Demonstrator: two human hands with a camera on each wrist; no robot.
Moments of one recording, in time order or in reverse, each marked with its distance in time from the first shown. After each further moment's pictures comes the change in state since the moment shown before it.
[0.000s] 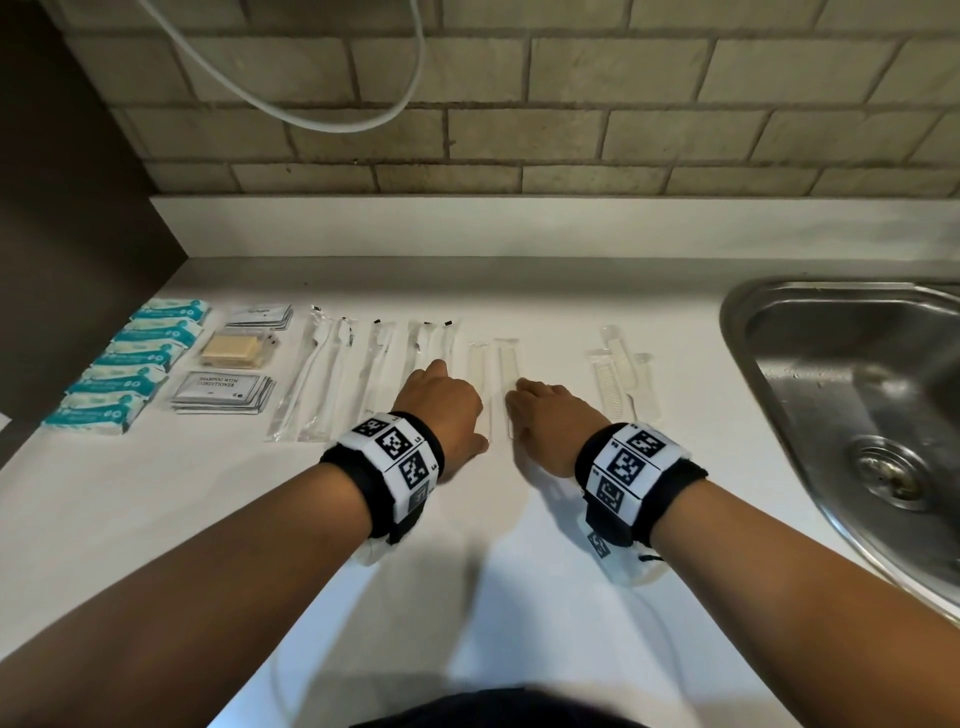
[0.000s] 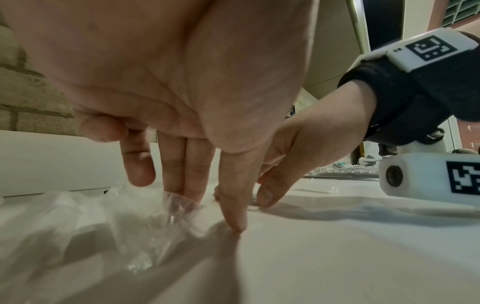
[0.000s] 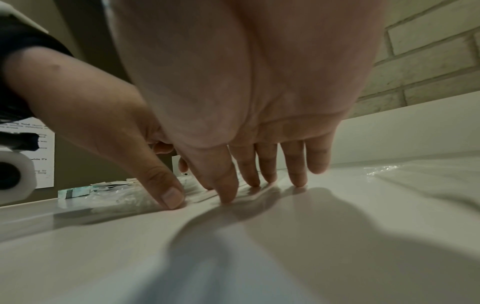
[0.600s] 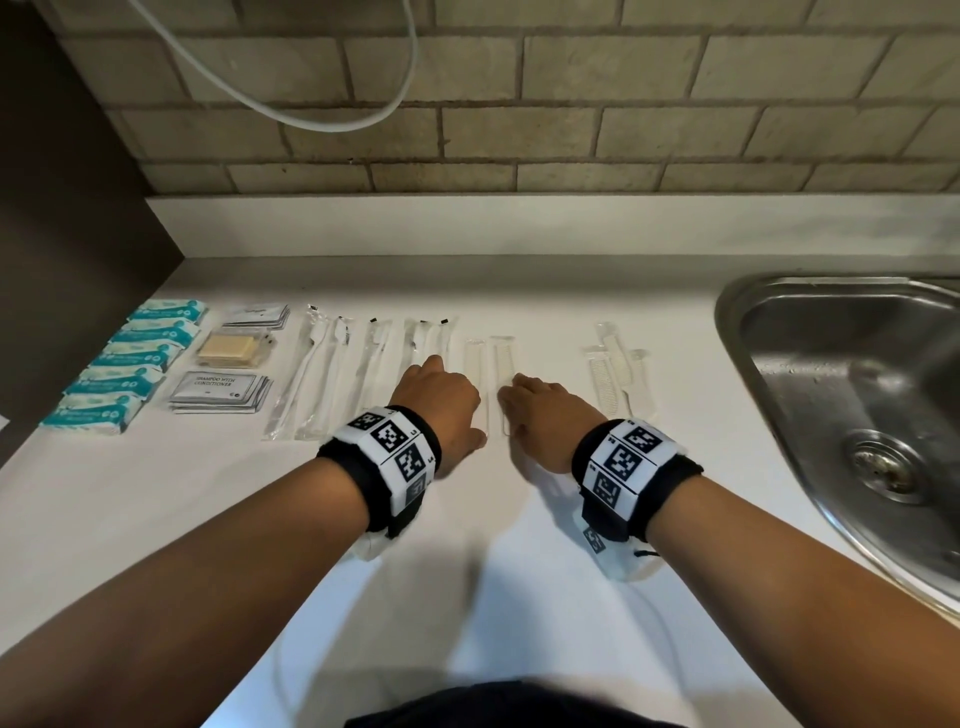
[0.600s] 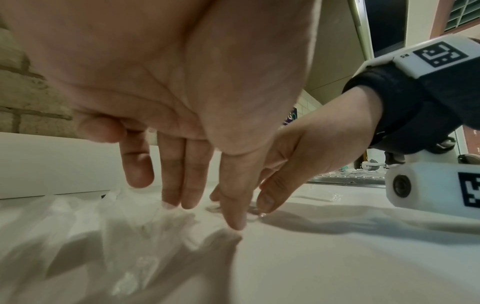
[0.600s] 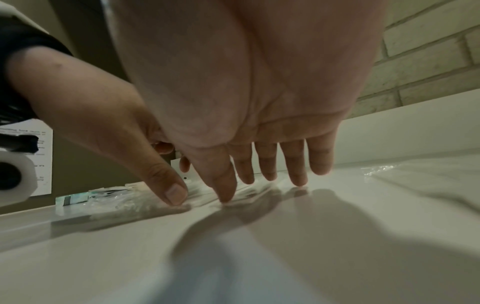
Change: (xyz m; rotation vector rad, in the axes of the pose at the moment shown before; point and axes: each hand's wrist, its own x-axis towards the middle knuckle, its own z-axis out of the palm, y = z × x) left_hand 0.000 0.000 -0.004 -0.024 -0.001 -0.002; right_hand -0.004 -0.001 -0.003 0.026 0.016 0.013
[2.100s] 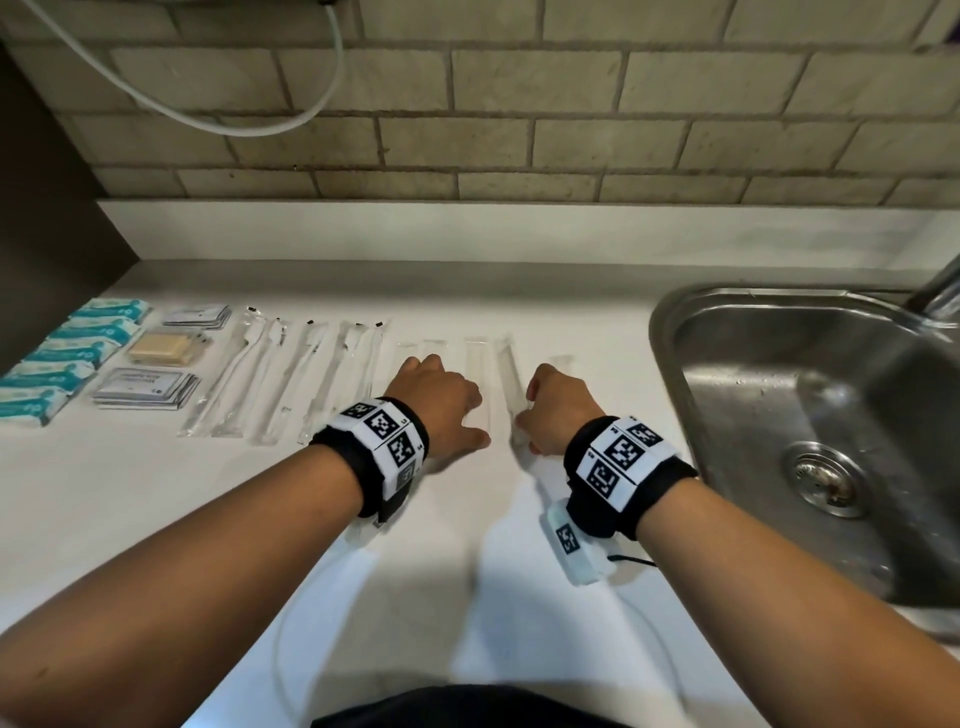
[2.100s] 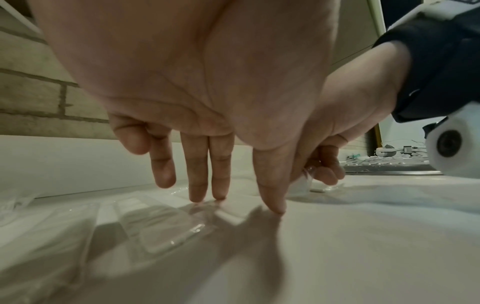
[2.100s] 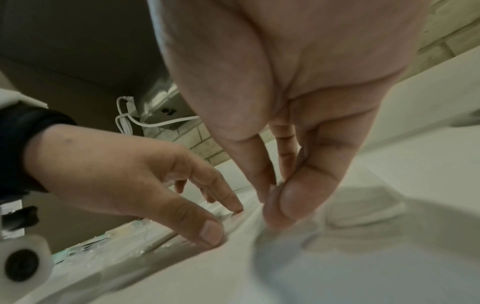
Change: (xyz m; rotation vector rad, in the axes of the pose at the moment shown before) left_hand 0.032 0.081 -0.005 0.023 0.010 0.063; right_hand -0.036 0.070 -0.041 0.458 0.030 0.408
